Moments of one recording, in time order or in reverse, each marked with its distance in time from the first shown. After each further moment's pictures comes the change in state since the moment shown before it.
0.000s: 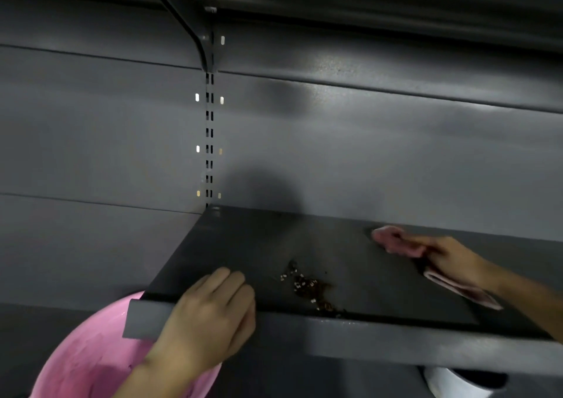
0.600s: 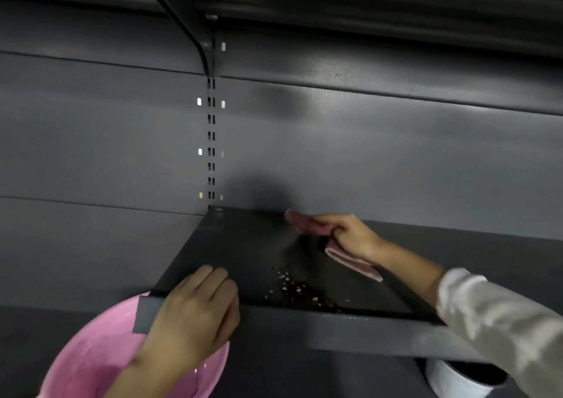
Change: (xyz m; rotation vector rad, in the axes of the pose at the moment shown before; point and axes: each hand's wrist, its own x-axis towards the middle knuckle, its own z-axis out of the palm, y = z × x) left_hand -0.012 -0.012 -0.005 0.006 0.012 -0.078; right_hand 0.053 -0.086 0.078 0.117 -0.066 -0.160
